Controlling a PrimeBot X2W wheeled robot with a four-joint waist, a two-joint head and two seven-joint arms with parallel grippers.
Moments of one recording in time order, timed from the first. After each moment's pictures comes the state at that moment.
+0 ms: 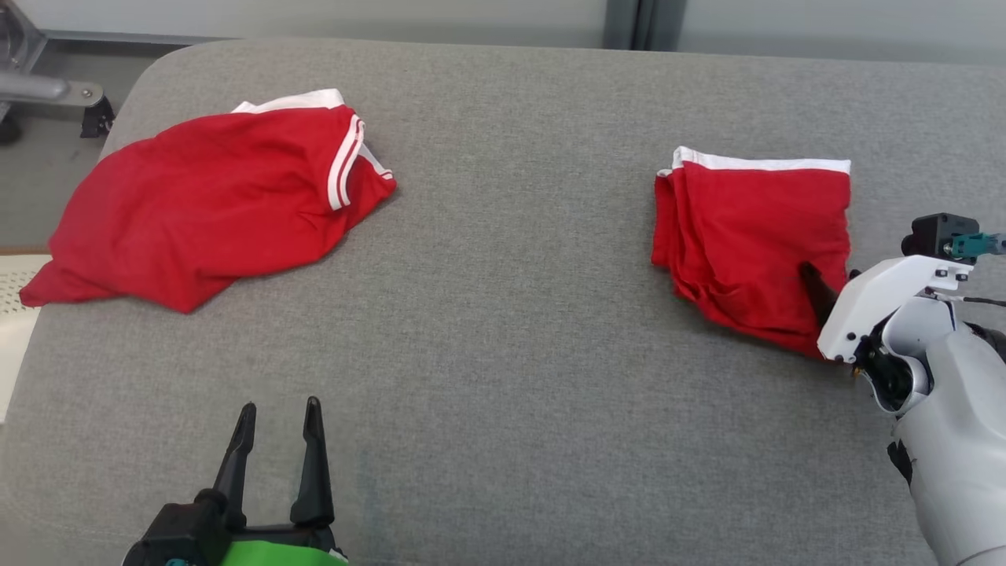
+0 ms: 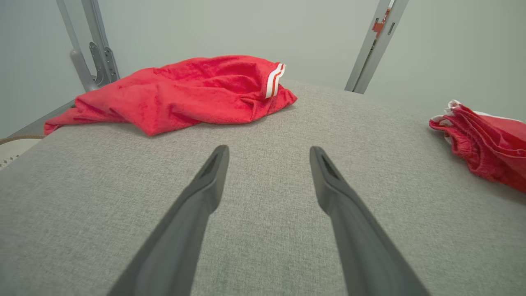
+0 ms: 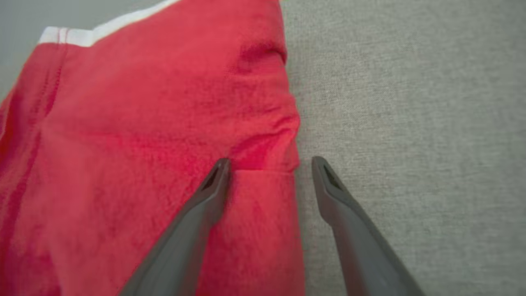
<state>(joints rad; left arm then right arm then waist) 0.11 0.05 -0.10 0.05 -0.29 -0.05 -0.26 -0.59 -0.23 -0.04 0.79 0.41 0.13 0.25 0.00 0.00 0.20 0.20</state>
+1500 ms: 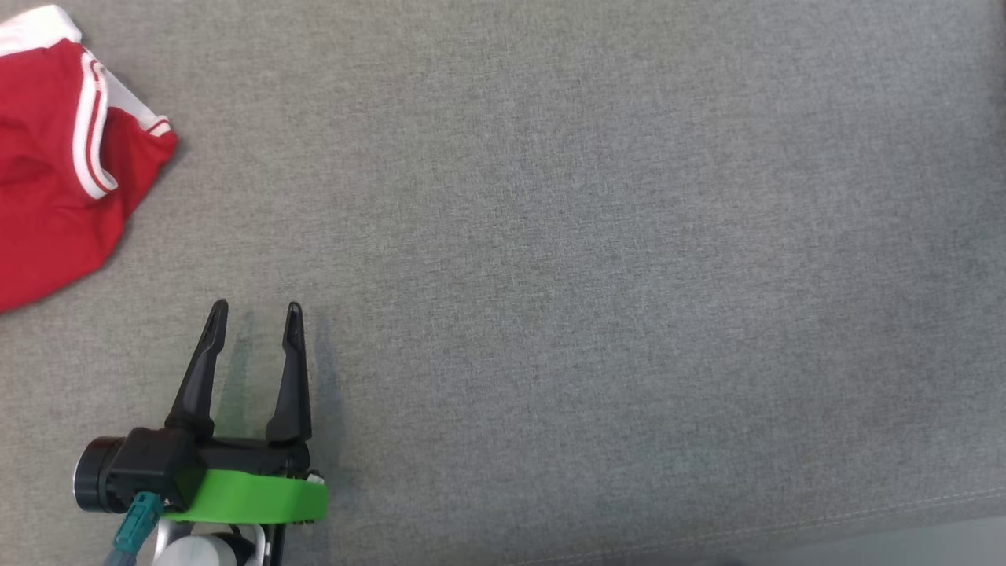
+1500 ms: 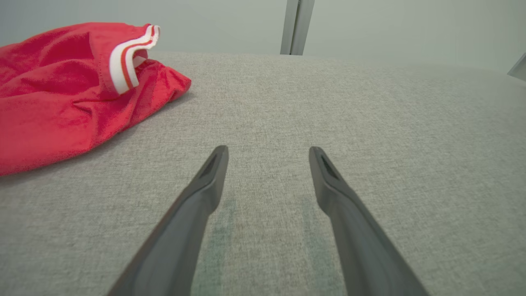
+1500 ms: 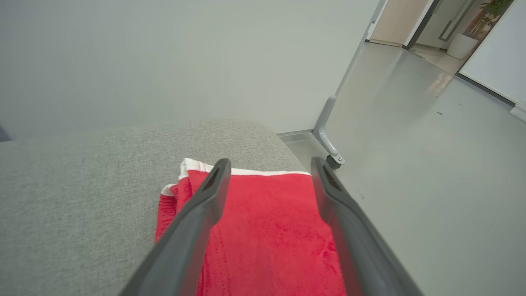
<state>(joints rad) -0.05 0.05 -0.04 -0.01 -0.16 -0.13 -0.26 -0.97 -0.46 -0.45 0.92 -0.08 0.13 -0.15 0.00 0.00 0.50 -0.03</state>
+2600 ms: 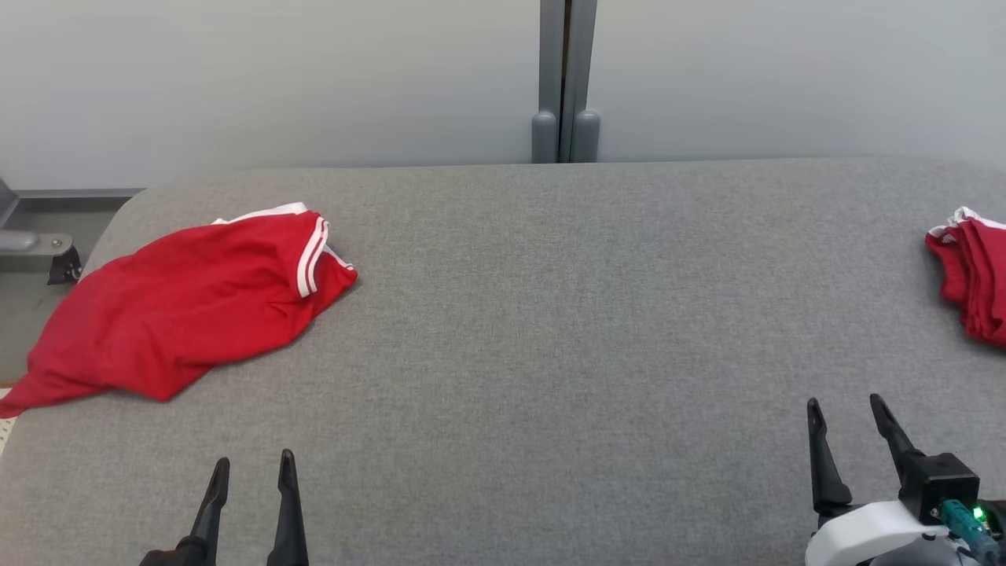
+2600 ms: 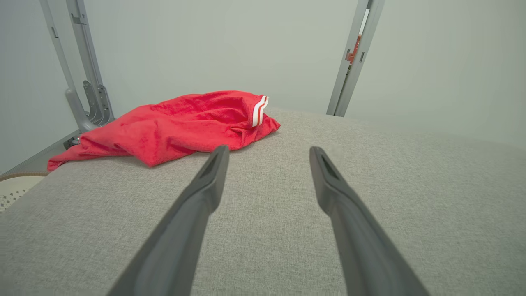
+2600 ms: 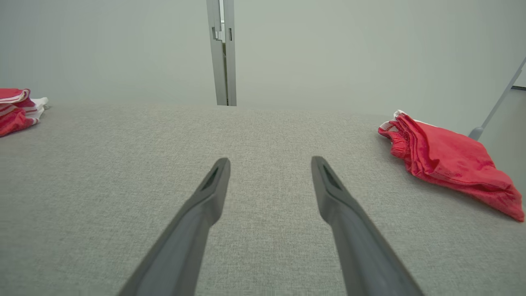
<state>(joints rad) 0.19 0.05 -0.04 0.07 -0.24 -0.06 -0.26 0.06 -0.06 -0.14 0.22 0.00 0.13 -0.26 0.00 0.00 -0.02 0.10</state>
